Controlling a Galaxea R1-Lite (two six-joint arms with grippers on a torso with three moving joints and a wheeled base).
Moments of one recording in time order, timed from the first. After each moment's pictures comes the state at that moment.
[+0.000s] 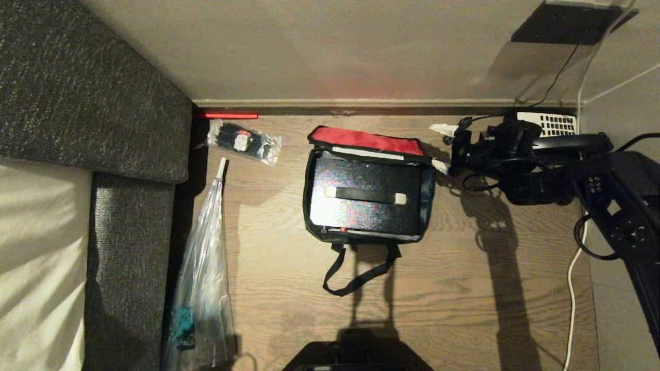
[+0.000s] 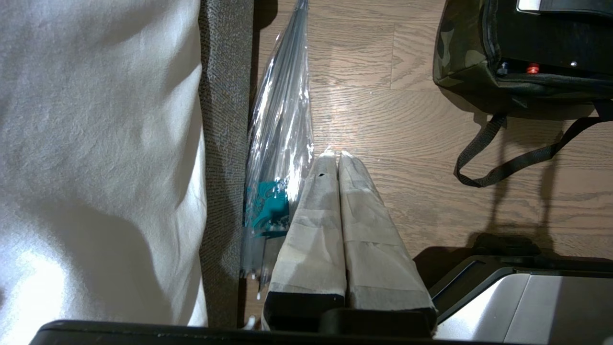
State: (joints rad) left arm 0.00 0.00 0.00 0.00 0.00 0.00; right arm 0.02 2.48 -1.85 -0.70 0.61 1.31
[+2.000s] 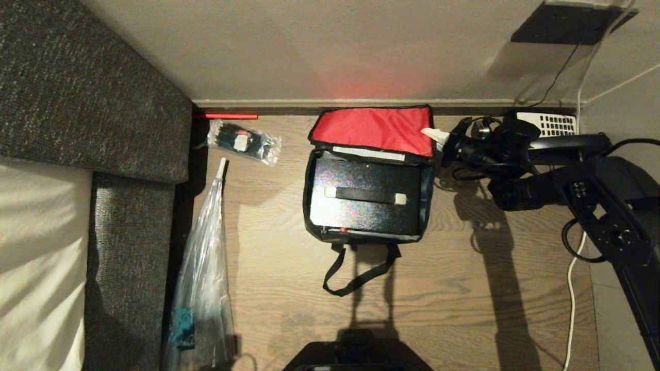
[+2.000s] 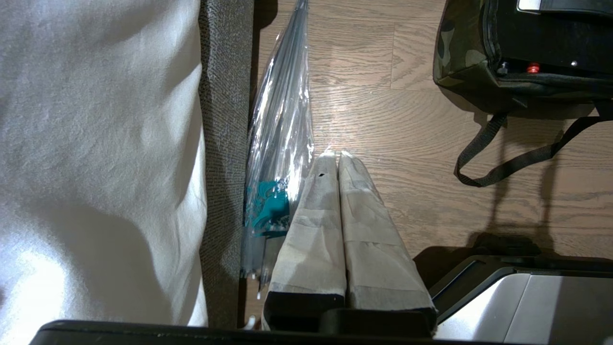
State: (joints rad) left arm 0.00 0.00 0.00 0.00 0.00 0.00; right arm 0.05 2.50 -1.83 -0.98 0.66 1.38
